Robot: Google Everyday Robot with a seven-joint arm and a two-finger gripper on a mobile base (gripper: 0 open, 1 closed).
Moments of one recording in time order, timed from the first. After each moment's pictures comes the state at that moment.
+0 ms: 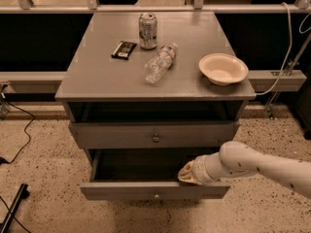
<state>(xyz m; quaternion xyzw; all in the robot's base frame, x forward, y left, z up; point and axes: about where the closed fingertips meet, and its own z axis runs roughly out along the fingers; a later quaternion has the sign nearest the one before) 0.522 -0.114 0.462 -0.69 0.64 0.14 0.30</state>
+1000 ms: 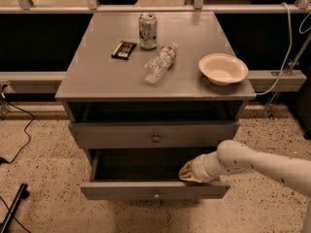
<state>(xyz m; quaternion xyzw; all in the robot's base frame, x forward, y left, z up) 0.540 -0.121 0.433 -0.71 0.63 0.13 0.29</state>
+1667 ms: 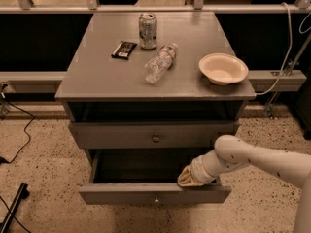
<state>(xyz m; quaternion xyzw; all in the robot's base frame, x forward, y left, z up) 0.510 -0.115 0.438 -0.74 0.60 0.18 0.24</state>
